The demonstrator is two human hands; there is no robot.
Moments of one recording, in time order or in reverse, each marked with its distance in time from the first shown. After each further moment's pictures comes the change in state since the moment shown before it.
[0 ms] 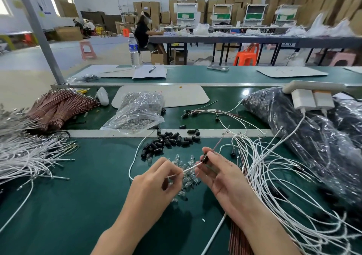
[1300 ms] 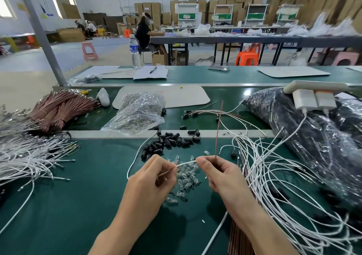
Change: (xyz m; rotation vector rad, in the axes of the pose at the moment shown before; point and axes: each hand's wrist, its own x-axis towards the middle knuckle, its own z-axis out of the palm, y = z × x) left_hand 0.000 -0.002 -0.002 -0.067 0.063 -0.101; right_hand -0.007 0.004 -0.004 -0.570 0.027 -0.198
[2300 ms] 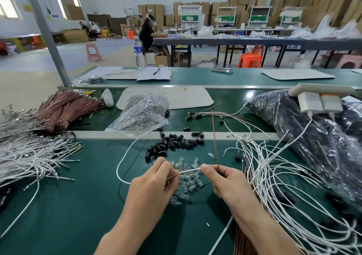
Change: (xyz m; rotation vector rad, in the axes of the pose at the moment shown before) left_hand 0.002 -0.002 -0.002 0.324 -0.065 0.039; right_hand 0.002 0.007 0.000 -0.169 0.042 0.017
